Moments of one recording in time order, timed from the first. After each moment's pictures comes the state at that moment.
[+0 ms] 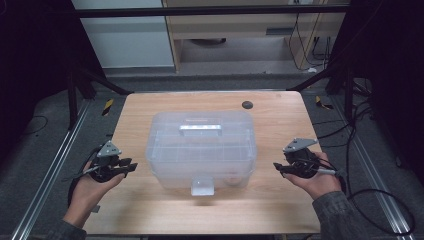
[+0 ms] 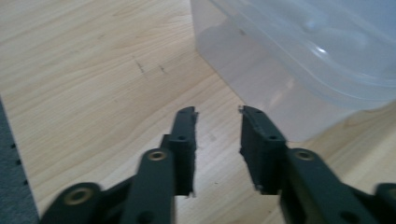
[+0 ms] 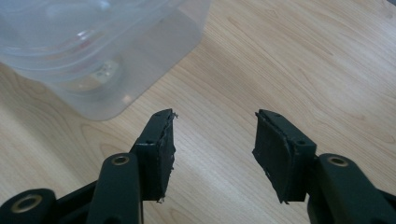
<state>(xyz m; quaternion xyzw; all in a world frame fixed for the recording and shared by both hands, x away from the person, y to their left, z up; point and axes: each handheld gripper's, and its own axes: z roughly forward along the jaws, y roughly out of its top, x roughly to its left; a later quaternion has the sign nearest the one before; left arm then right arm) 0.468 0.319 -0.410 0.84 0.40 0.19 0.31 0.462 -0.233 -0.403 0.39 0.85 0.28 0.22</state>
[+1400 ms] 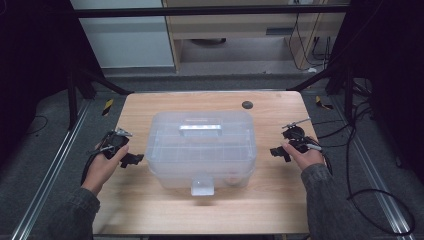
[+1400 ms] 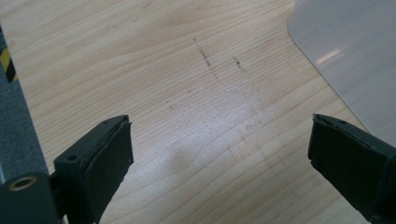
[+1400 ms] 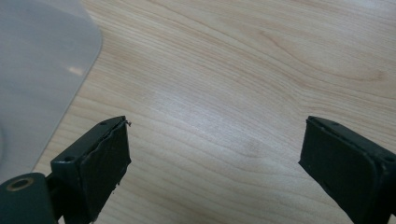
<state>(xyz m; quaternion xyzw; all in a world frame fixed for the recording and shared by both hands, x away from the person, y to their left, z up) 0.551 0.322 -0.445 0.84 0.46 0.18 0.23 0.558 -0.249 -0.446 0.55 0.79 0.24 0.14</state>
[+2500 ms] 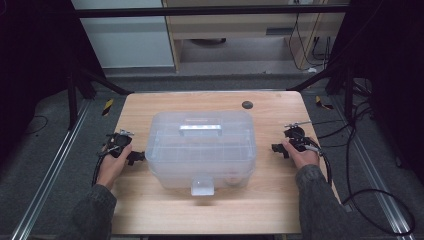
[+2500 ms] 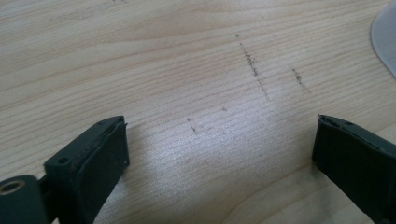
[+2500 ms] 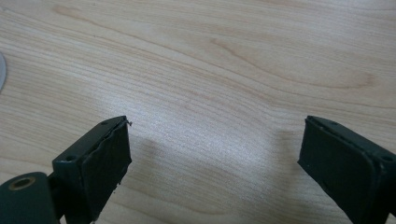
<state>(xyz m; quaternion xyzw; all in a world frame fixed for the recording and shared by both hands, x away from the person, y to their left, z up) 0.580 0.332 -0.495 0.80 0.51 0.18 0.27 0.585 -0.264 -0.488 0.59 0.75 0.26 0.18</state>
